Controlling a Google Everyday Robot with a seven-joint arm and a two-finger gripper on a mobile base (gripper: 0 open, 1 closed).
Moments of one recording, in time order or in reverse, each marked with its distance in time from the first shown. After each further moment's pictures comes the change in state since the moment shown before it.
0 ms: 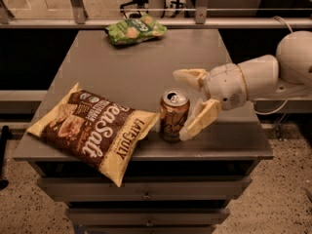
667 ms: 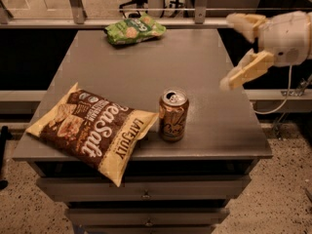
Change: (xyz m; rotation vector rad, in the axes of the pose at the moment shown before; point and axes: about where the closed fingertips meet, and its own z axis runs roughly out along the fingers) arm -0.053 -0.059 -0.125 0.308 0.019 -0.134
